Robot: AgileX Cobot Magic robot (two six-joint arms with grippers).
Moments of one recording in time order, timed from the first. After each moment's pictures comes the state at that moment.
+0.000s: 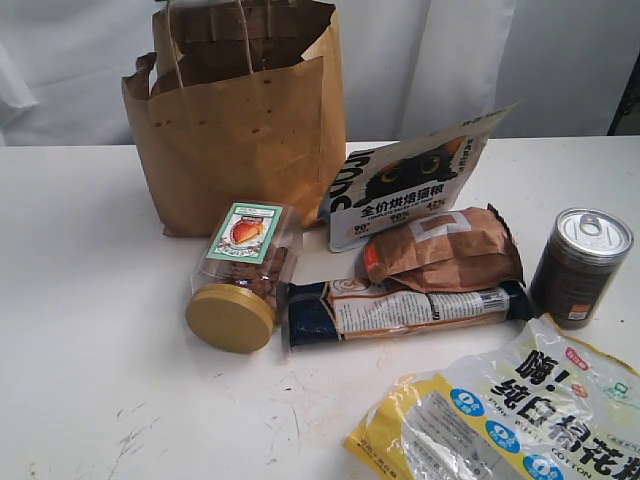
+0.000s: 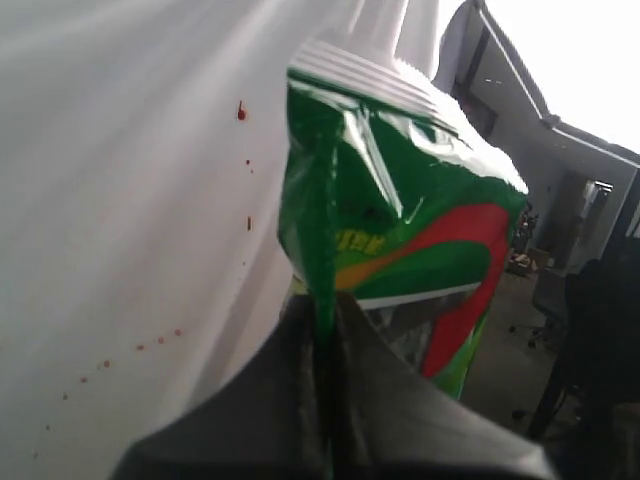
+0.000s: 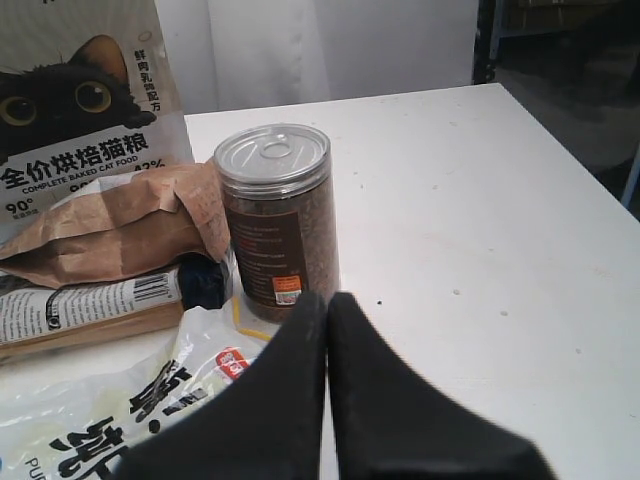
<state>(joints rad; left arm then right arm) -0.01 2.06 -2.13 -1.70 0.79 1.19 -0.10 0.05 0.00 0.02 0.32 0.03</state>
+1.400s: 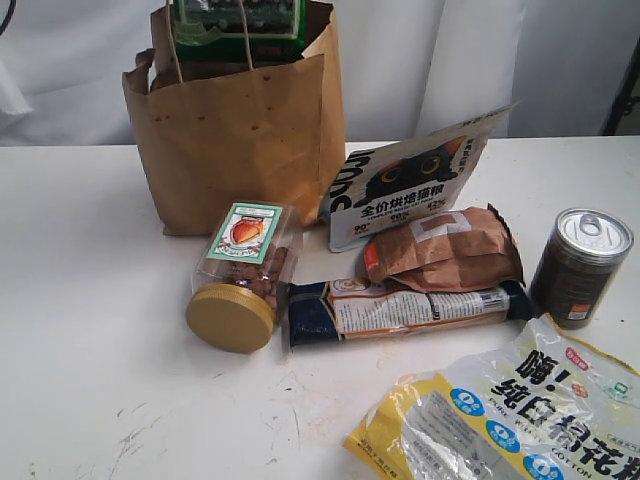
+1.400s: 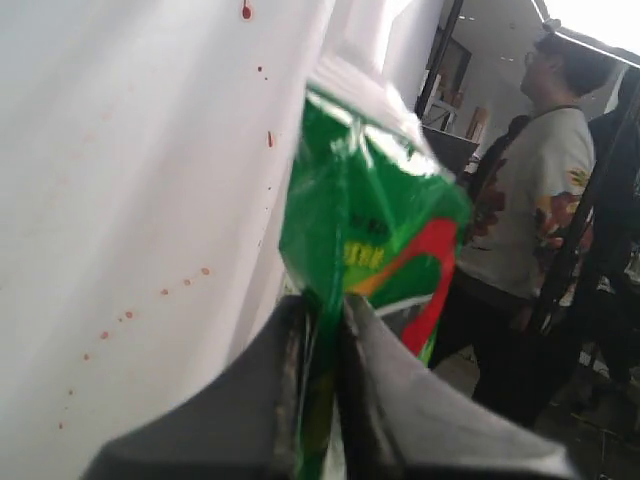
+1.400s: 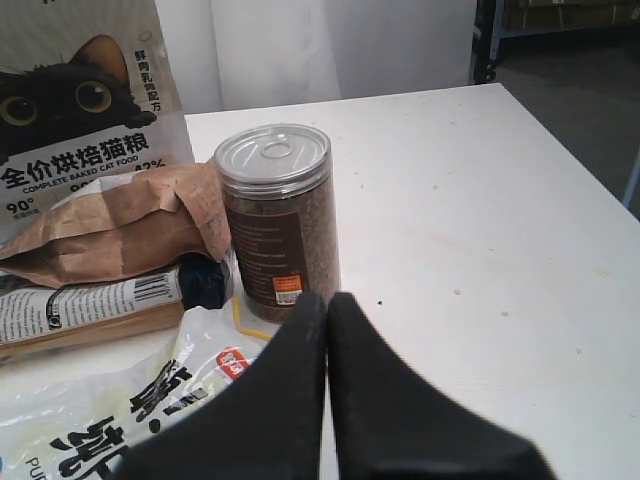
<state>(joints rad) -0.02 2.18 -2.14 -1.70 0.88 1.30 -0.10 0.05 0.00 0.02 0.32 0.03</state>
